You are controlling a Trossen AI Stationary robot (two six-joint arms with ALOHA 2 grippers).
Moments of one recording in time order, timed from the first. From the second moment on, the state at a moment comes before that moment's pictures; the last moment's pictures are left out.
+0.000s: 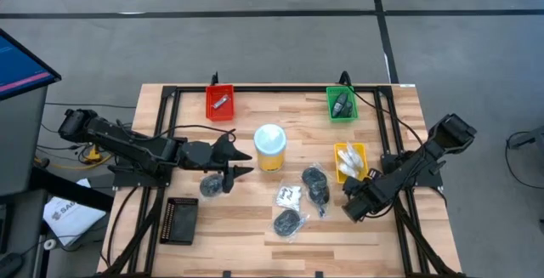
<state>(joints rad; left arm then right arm) -0.22 1.13 0.69 0.05 -0.31 -0.38 0.67 1.52 0.68 -0.90 0.11 1.21</state>
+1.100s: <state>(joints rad) -0.24 1.13 0.69 0.05 -0.31 -0.38 0.67 1.53 0.74 -0.75 0.08 1.12</state>
